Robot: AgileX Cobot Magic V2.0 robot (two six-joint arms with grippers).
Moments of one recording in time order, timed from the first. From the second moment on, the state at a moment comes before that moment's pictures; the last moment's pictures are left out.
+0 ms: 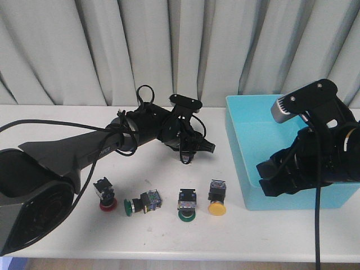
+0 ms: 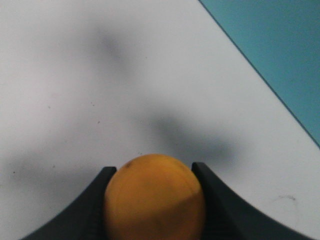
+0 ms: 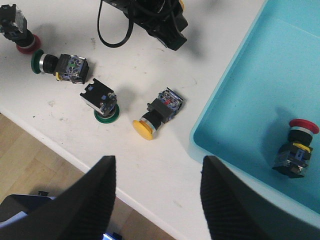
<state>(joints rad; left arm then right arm) -0.56 2.43 -1.97 0.00 0.52 -0.17 0.35 1.16 -0.94 0.14 0.74 -0.26</state>
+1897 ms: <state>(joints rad) -0.48 1.21 -0.79 -0.40 0.37 0.16 0.35 1.16 -0.94 0.08 0.80 -0.26</state>
